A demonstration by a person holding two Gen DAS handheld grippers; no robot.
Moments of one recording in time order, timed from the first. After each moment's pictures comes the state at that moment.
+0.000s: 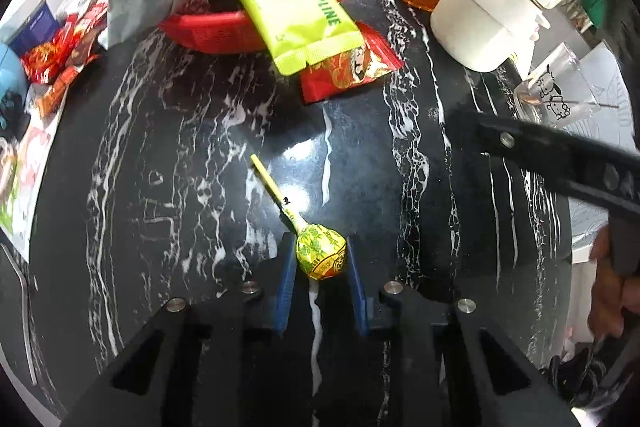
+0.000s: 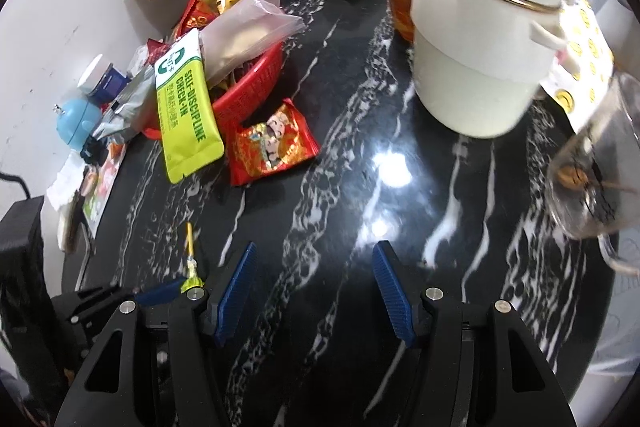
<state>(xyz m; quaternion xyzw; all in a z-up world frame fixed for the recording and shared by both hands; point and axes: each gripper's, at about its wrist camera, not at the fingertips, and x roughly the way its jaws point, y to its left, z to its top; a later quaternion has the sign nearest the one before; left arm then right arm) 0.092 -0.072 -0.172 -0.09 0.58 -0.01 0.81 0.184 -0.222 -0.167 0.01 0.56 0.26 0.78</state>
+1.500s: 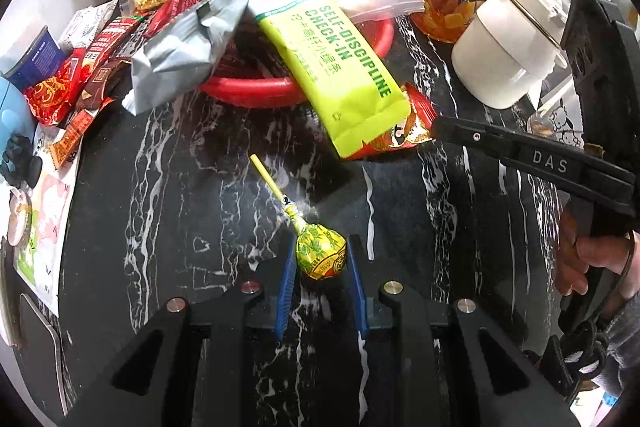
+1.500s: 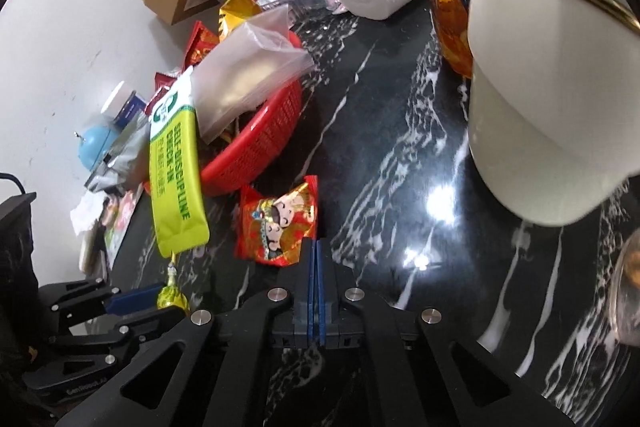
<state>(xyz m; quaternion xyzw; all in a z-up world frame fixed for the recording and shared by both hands) 0.116 -0.042 -0.163 -0.08 0.57 -0.01 0.82 0.237 -0.217 -0.195 0.06 0.53 0.34 0.78</state>
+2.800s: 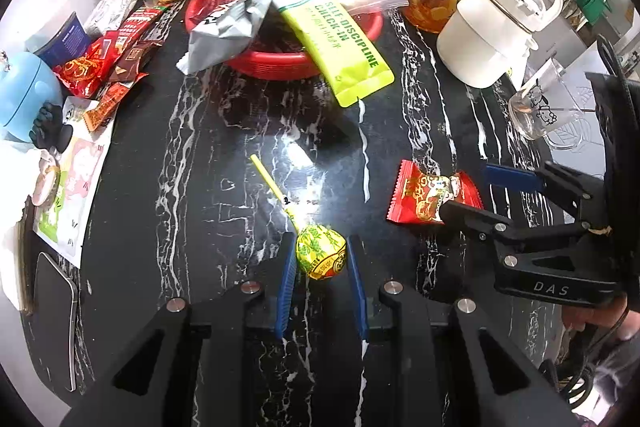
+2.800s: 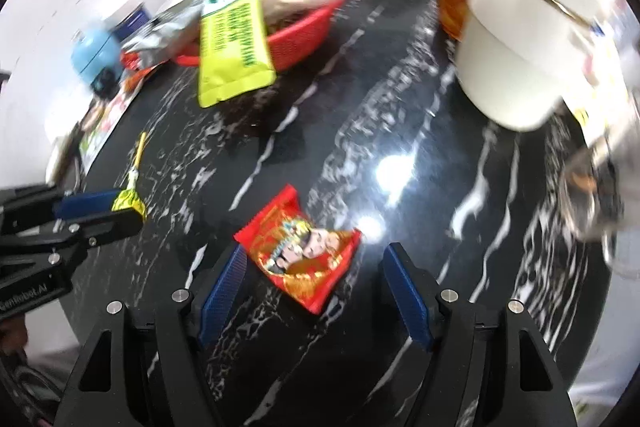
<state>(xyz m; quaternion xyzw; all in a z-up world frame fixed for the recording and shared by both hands) 0.072 -0.032 -0.138 -0.08 0.58 -0.01 0.81 0.149 -0.205 -0.177 -0.09 0.55 0.30 0.78</state>
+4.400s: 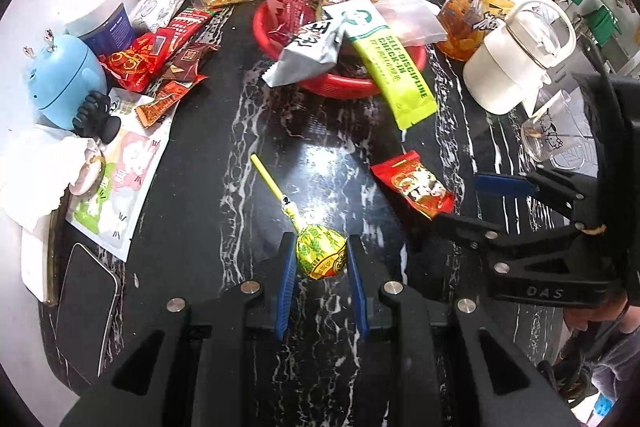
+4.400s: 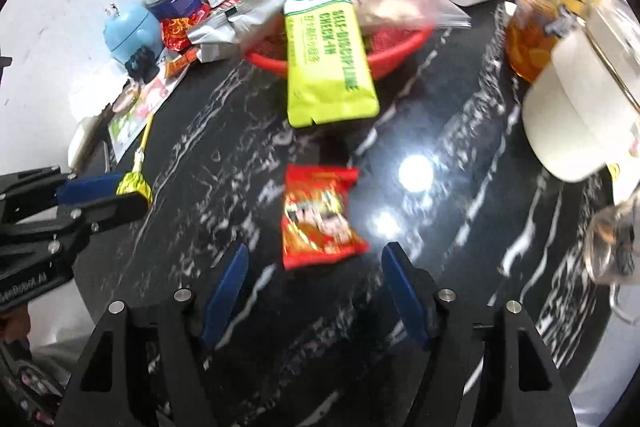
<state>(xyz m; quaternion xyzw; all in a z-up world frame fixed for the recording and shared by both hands) 0.061 0.013 -0.118 -0.10 0.56 0.01 0.82 0.142 -0.146 -0.172 -0.11 0.56 0.33 0.75</state>
